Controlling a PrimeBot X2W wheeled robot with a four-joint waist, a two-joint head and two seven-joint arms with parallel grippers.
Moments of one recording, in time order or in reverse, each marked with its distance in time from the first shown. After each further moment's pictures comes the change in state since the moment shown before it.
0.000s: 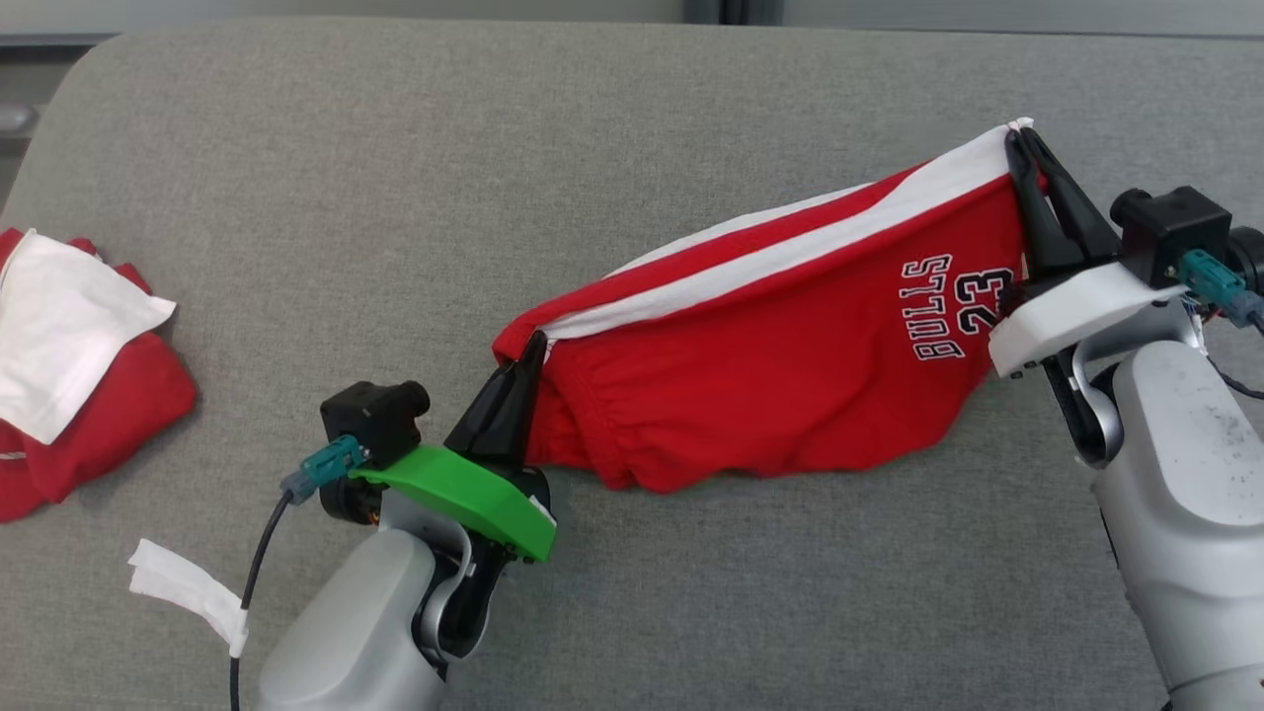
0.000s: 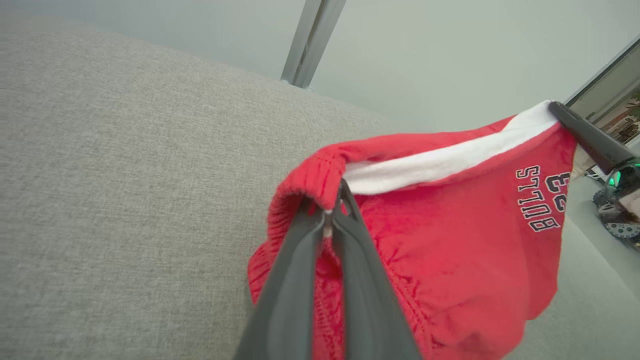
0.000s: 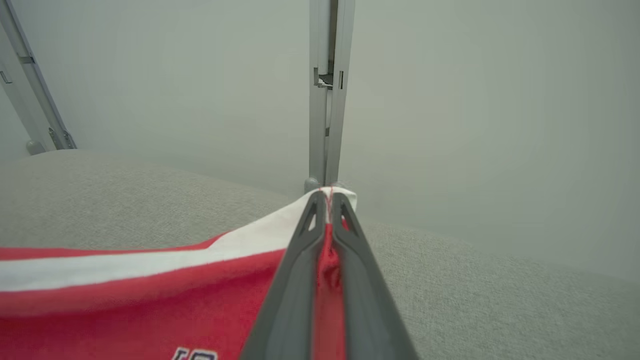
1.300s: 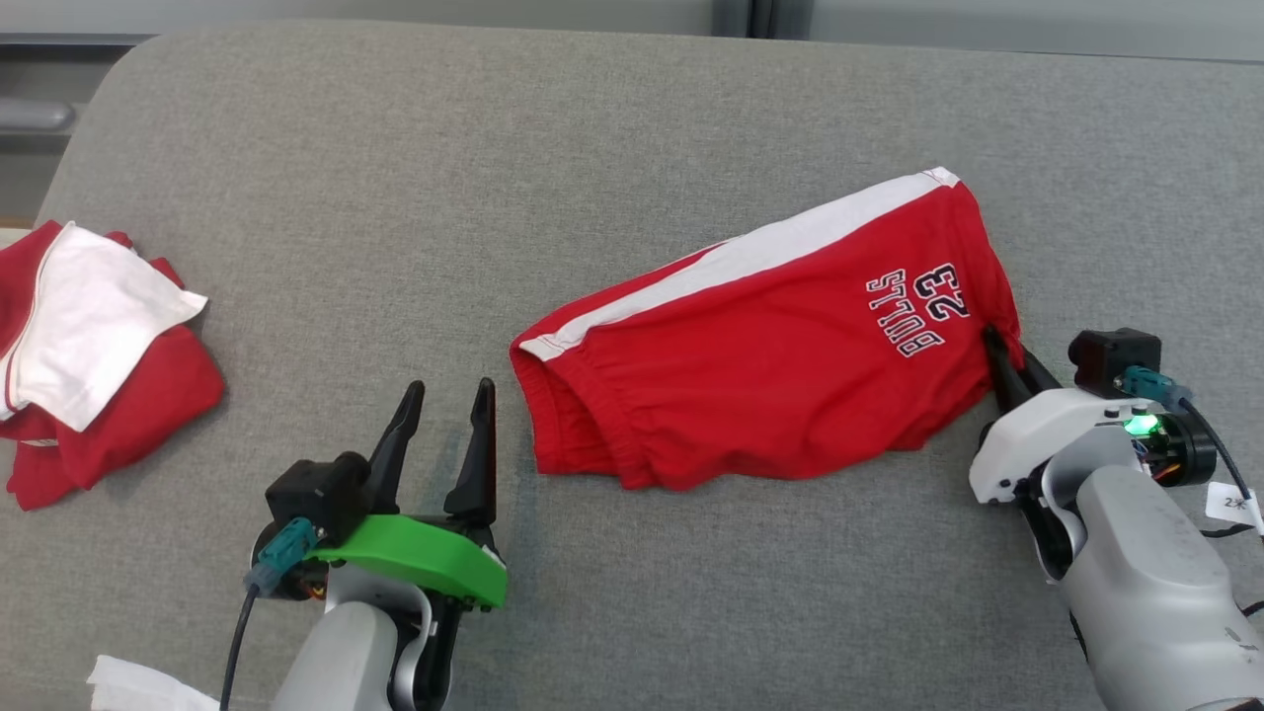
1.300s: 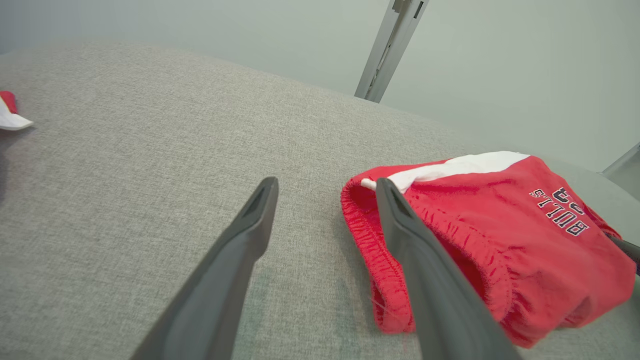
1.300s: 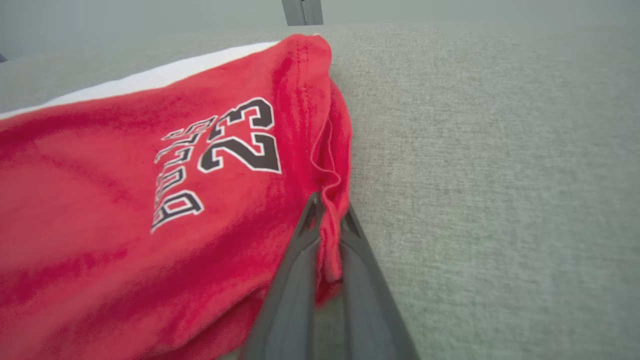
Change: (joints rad) left arm 0.182 -0.108 0.320 -0.041 0.330 0.000 -0.005; right arm 0.008 0.062 -0.063 0.467 0.044 0.001 -0.002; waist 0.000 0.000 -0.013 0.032
